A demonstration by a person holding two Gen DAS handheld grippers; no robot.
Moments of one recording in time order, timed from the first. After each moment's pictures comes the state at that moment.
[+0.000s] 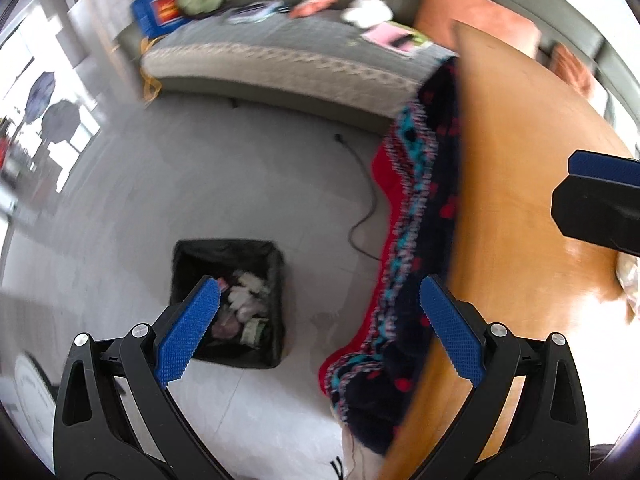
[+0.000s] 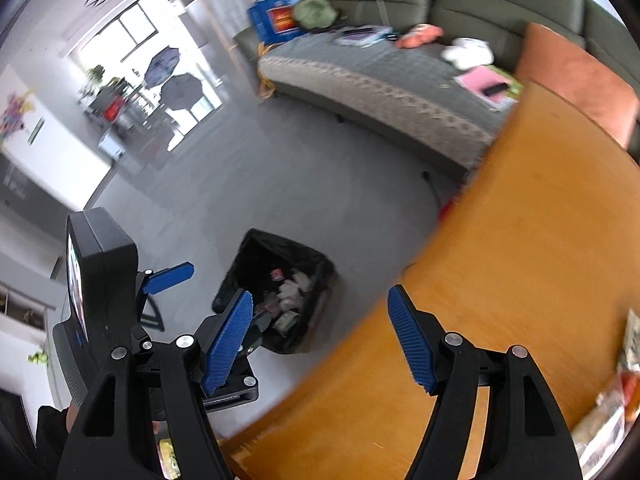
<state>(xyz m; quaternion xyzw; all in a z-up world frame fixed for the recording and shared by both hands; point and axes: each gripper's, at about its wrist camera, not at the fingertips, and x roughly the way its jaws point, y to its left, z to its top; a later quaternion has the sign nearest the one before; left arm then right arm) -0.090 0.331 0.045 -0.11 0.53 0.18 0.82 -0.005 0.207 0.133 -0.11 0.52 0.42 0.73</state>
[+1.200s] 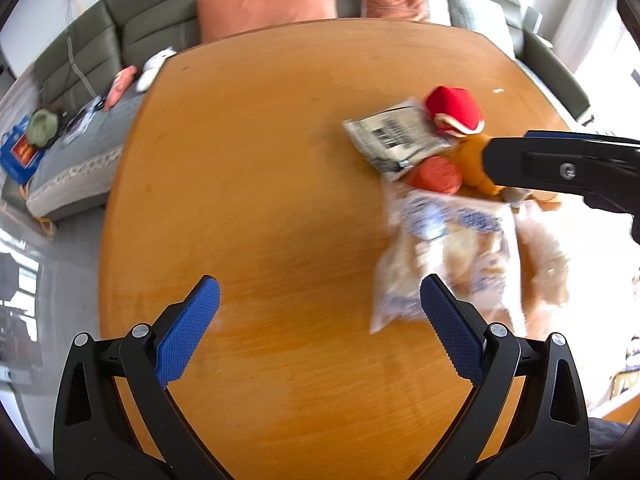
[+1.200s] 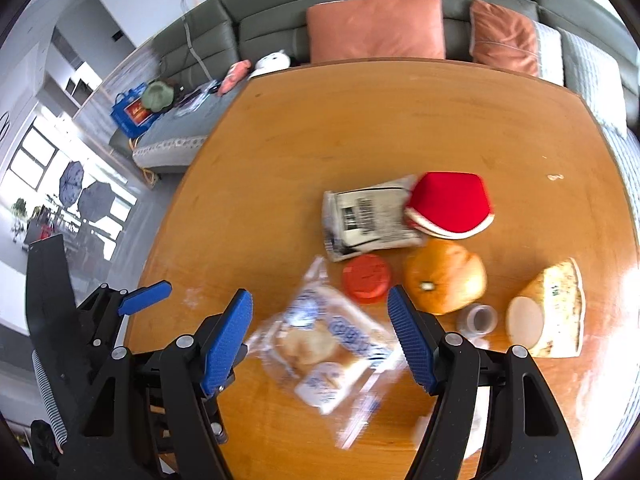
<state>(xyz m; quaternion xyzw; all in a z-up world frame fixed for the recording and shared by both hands) 0.050 0.016 0.072 0.04 0.53 -0.03 0.84 0.103 -0.133 0.121 0.03 0.54 0.23 0.81</state>
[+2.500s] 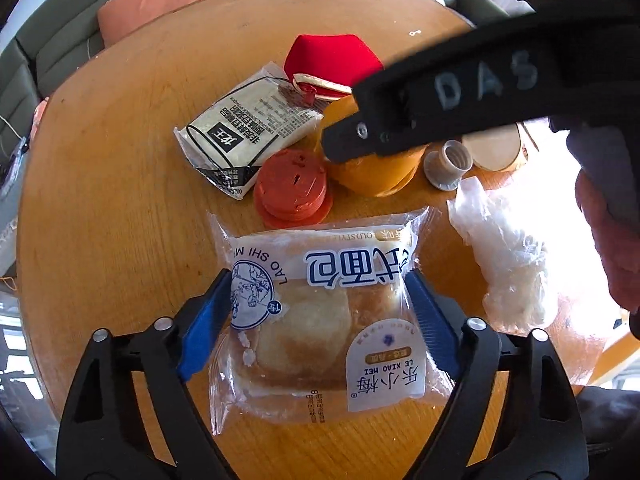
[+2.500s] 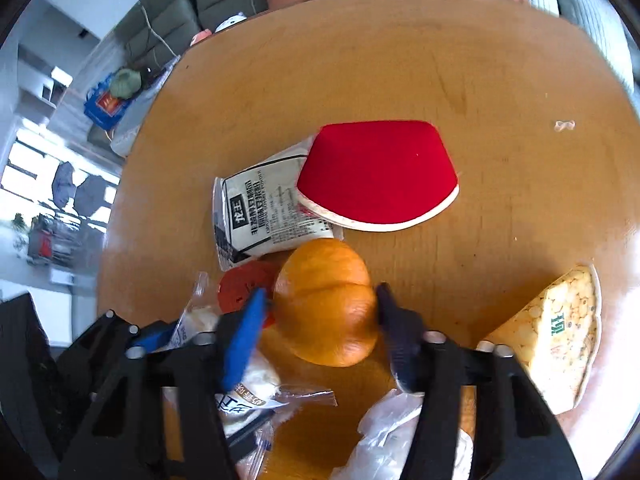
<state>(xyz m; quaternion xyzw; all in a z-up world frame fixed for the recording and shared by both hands) 0.091 -0.058 0.024 0.07 0.57 -0.15 0.80 0.159 -0.162 0.055 0.01 0.61 0.22 0.76</state>
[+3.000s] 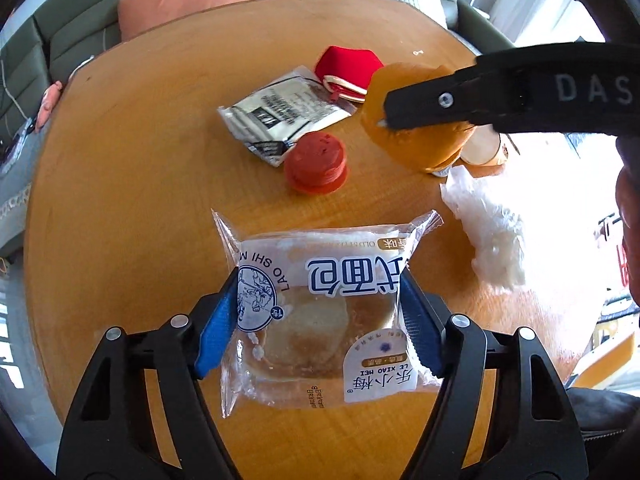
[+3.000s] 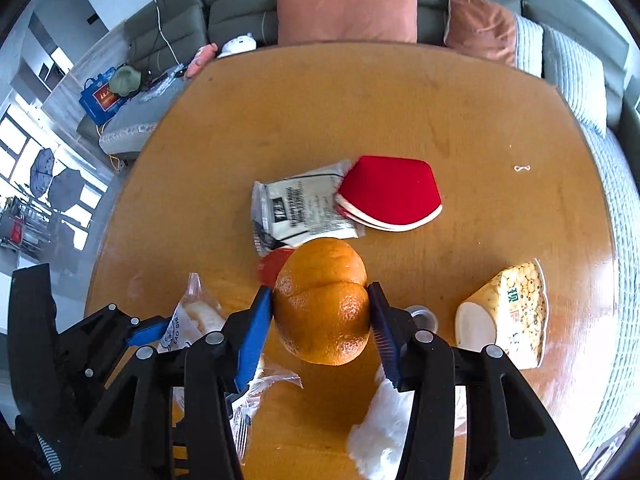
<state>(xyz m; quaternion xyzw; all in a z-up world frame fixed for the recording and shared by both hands) 0.059 -0.013 0.047 0.03 0.55 -0.15 0.82 0.111 -0.141 0.113 -0.02 0.56 0.20 0.81</state>
